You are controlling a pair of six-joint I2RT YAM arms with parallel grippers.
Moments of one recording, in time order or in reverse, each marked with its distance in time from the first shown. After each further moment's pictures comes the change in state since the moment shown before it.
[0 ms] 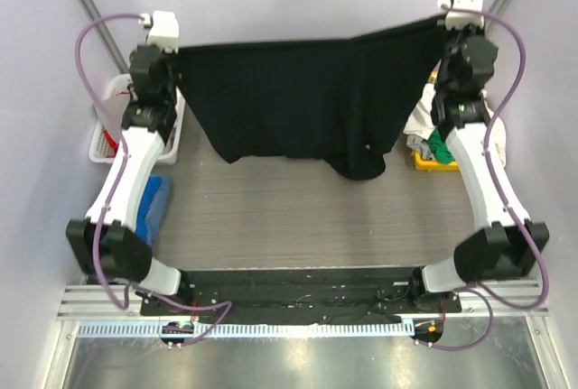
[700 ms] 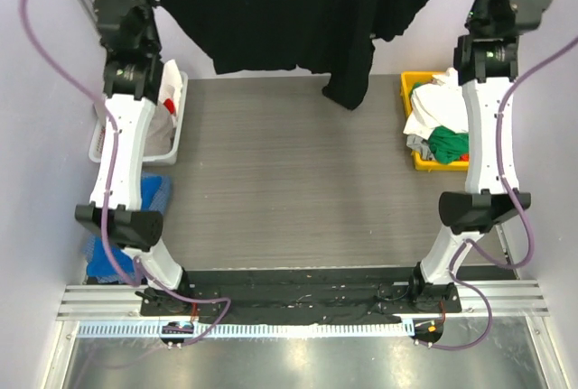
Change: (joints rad) left arm -0.012 0.309 0.734 -0.008 -0.058 -0.020; right arm -0.051 0.432 0.932 -0.024 -0.066 0.152
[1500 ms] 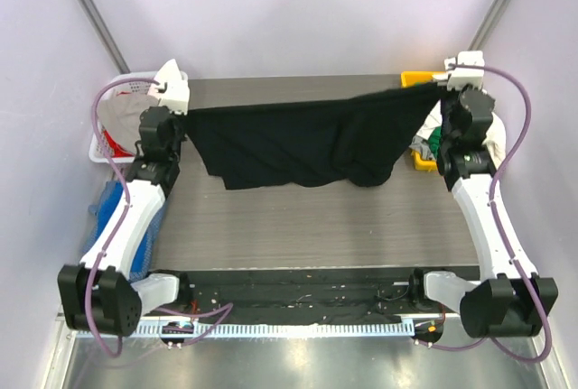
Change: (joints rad) left arm 0.003 -0.563 -1.209 0.051 0.101 0.029; right arm -0.016 -0.696 -1.287 -0.156 -0.010 0.058
